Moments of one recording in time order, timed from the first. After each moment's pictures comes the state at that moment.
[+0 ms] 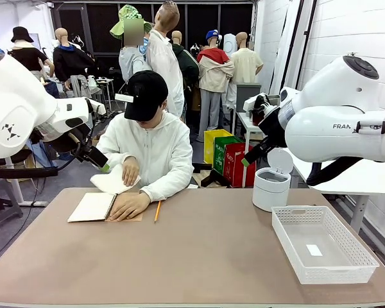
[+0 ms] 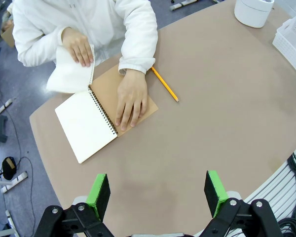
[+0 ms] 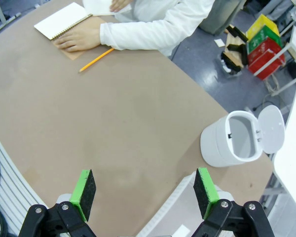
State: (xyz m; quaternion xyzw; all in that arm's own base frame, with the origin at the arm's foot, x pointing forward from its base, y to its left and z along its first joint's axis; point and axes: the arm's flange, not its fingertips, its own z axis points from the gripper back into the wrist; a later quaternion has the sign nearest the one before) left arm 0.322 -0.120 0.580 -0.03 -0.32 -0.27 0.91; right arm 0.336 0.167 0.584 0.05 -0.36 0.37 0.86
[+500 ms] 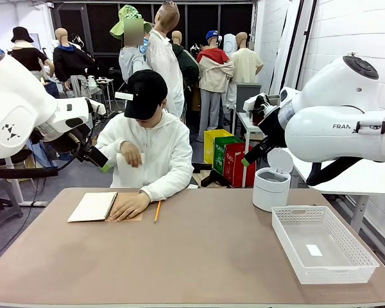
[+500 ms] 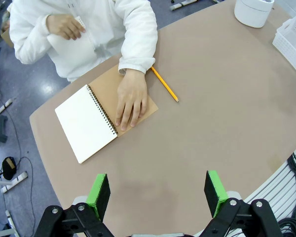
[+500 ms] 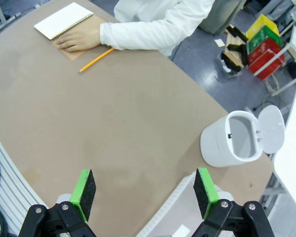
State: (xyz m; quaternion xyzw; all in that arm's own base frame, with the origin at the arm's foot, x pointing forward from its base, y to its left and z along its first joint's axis) left arm 0.322 -0.120 0.580 -0.03 -0.32 -0.27 0.91; right arm 0.336 0.167 0.584 0.05 -0.36 0.37 0.86
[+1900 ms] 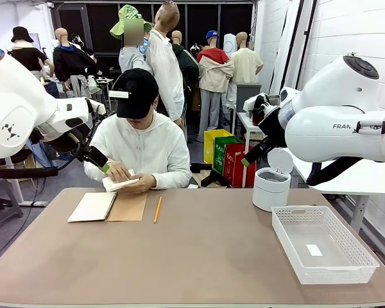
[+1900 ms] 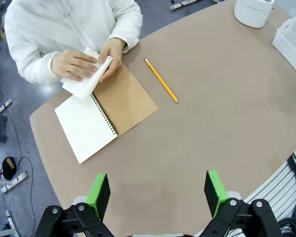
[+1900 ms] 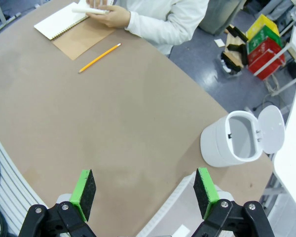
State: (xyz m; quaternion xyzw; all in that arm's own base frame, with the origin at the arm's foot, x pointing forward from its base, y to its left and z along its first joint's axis) left arm 0.322 -0.120 0.580 -0.03 -0.32 -0.27 0.91; right arm 0.336 0.167 0.584 0.05 -0.36 0.37 0.86
